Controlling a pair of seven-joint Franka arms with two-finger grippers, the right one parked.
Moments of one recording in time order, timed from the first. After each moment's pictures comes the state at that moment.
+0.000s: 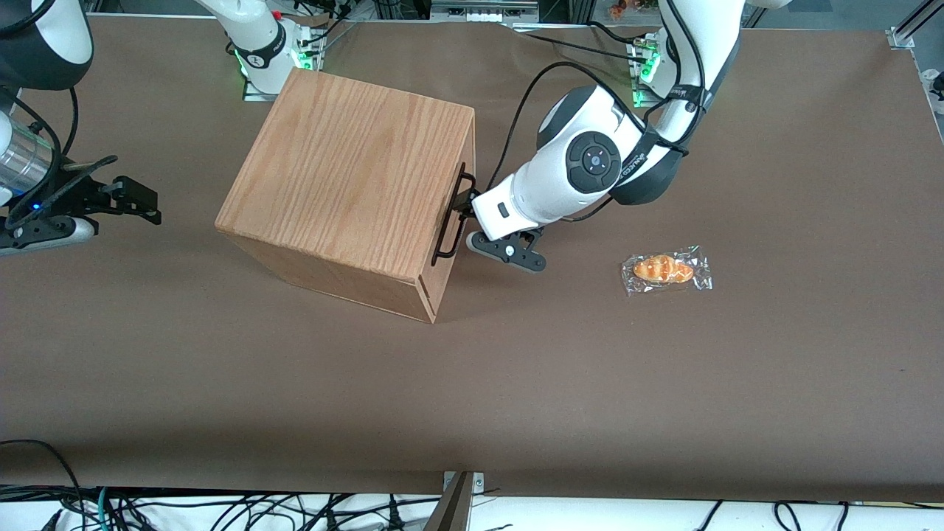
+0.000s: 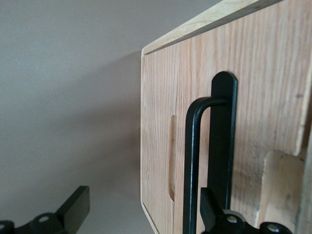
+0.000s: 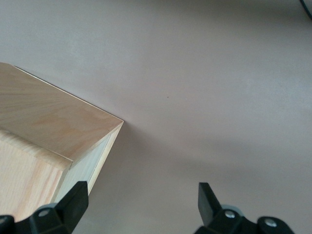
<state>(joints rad) -0.49 0.54 -0.17 -1.43 -0.35 2.02 -0.25</state>
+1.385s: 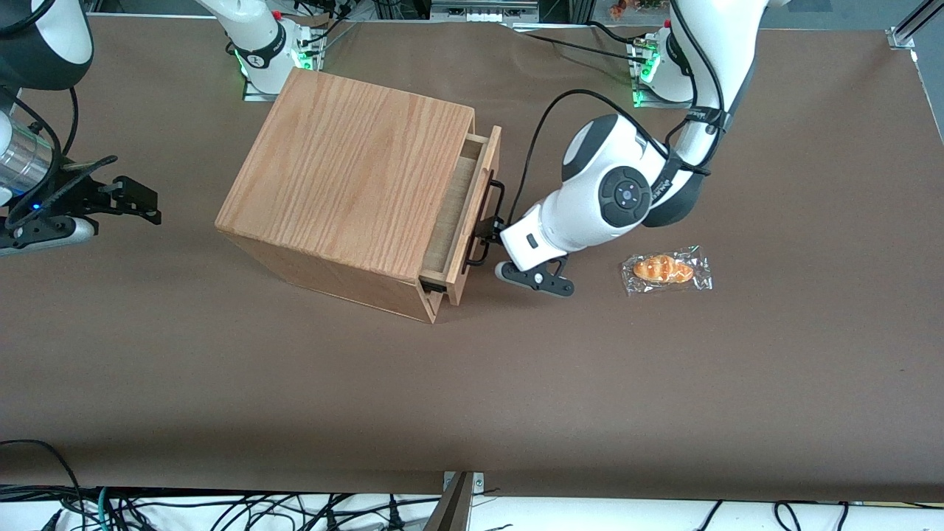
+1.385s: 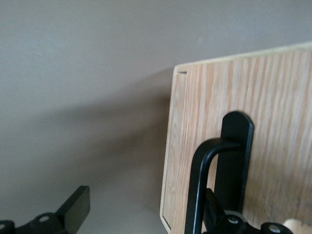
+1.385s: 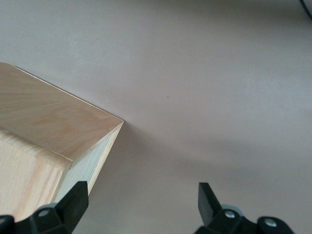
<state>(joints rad) -0.41 0.56 -0.16 -1.43 -0.35 2.02 -0.23</state>
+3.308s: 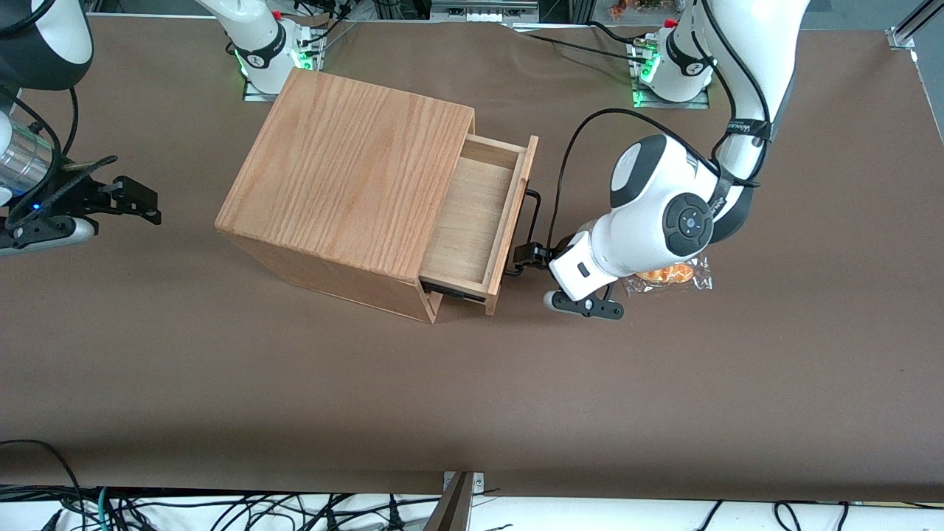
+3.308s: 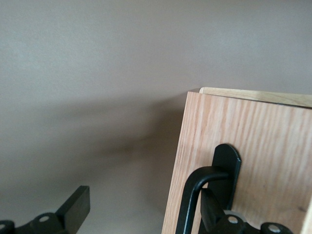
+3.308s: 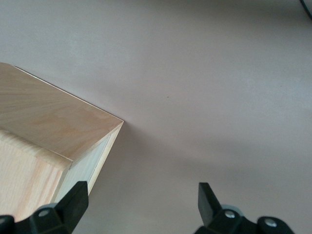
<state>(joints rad) -0.31 0.57 -0.16 -1.40 -0.36 1.98 -0.23</state>
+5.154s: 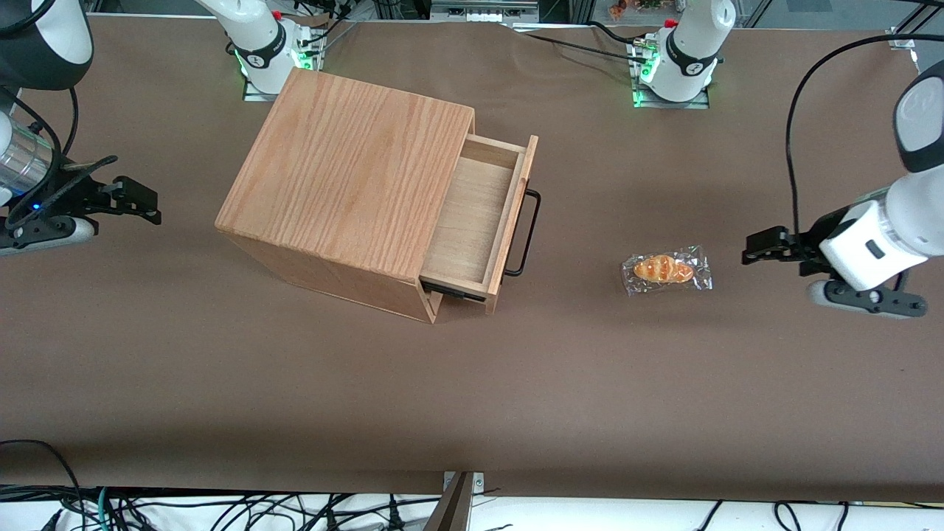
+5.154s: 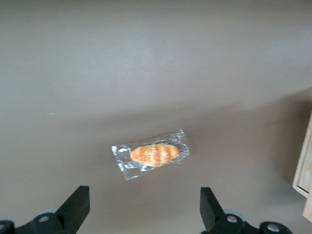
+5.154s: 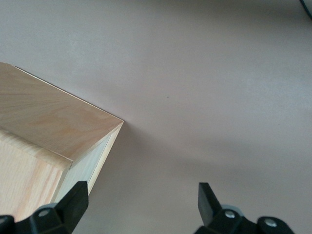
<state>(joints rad) 0.08 0.35 -0.14 -1.29 -0.05 1.56 0.06</state>
